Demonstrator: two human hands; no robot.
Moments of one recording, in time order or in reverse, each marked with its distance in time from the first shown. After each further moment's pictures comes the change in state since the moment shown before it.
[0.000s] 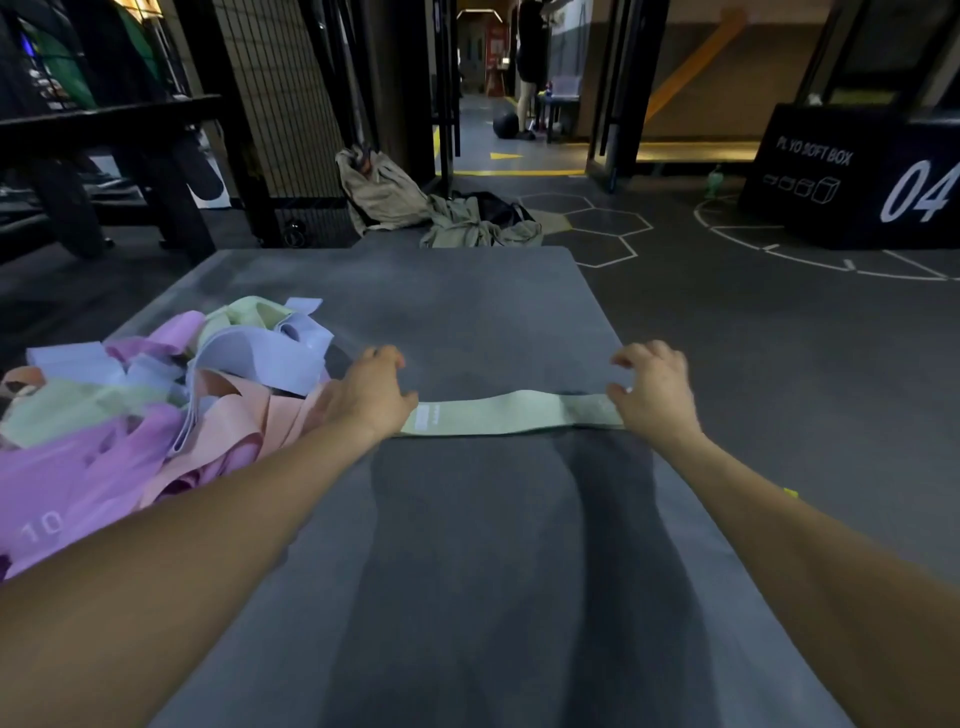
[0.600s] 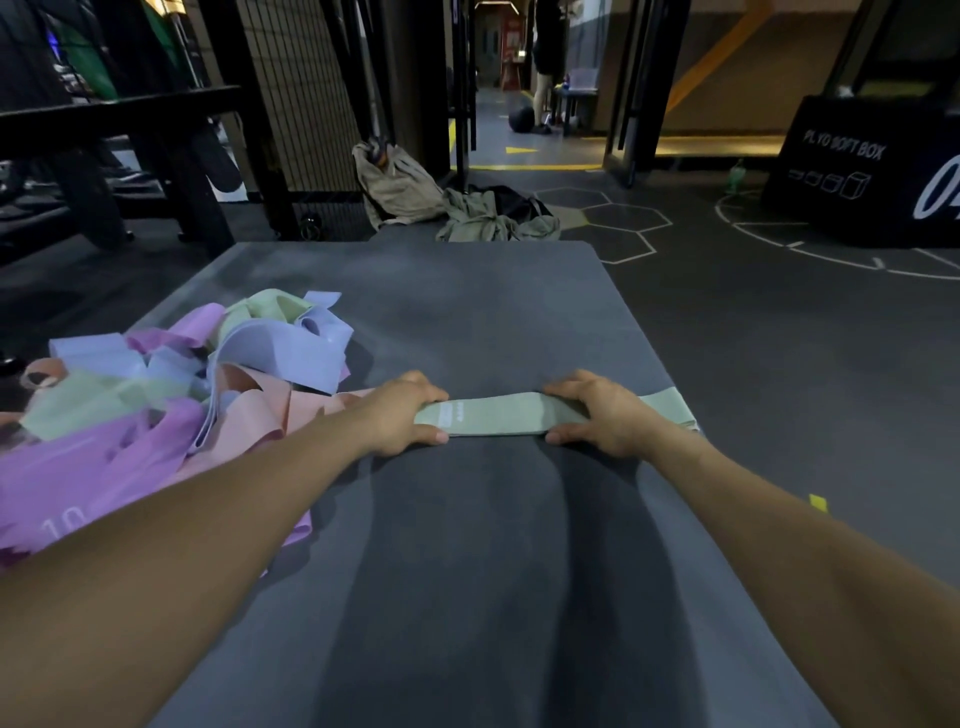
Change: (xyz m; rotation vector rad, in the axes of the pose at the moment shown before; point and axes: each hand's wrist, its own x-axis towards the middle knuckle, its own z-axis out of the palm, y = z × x) left_hand 0.009 -0.027 0.007 0.121 -0.416 0.303; right_hand 0.001 -0.042 0.024 -0.006 -0.556 -0.309
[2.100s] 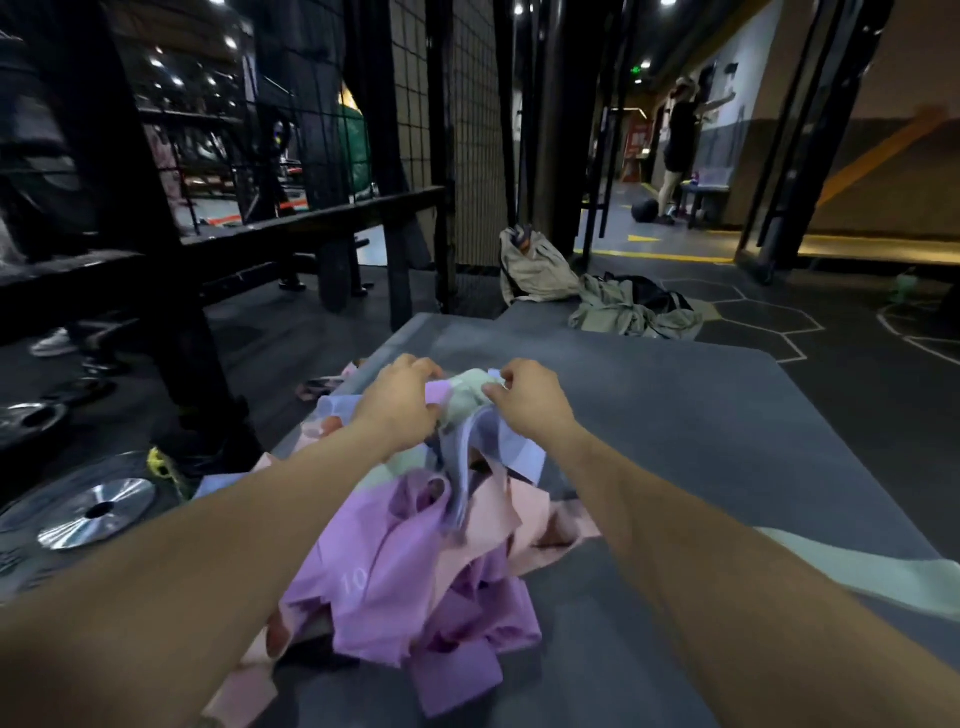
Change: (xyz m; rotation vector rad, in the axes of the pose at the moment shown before) left_hand -0.076 -0.158 -0.108 -0.050 0.601 -0.336; right_hand 0.150 -0.271 0.028 0.268 0.238 -0.073
